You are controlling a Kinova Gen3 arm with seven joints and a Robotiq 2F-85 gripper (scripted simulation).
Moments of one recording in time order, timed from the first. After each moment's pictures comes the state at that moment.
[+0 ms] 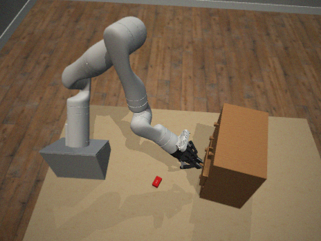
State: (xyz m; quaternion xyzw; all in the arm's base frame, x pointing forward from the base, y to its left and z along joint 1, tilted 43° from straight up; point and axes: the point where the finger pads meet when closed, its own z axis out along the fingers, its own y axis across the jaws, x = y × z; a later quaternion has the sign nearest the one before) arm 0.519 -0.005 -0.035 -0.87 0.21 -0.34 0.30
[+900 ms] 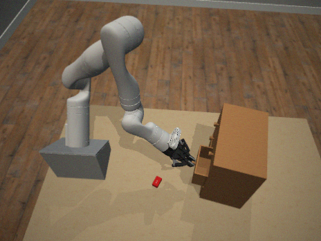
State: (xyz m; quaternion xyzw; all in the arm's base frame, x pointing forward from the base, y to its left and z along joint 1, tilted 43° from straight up) arm 0.487 -0.002 -0.030 -0.87 0.21 -0.34 0.30
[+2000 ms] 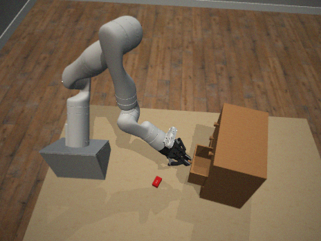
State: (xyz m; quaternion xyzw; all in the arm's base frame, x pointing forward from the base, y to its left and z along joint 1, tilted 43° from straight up) arm 0.471 -0.001 -0.028 -0.87 0.21 -0.34 0.30
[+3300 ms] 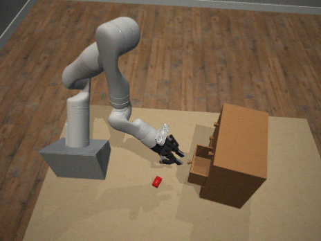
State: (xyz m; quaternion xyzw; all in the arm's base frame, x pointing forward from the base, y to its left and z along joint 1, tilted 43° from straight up) arm 0.440 0.000 -0.020 -0.87 0.20 -0.34 0.30
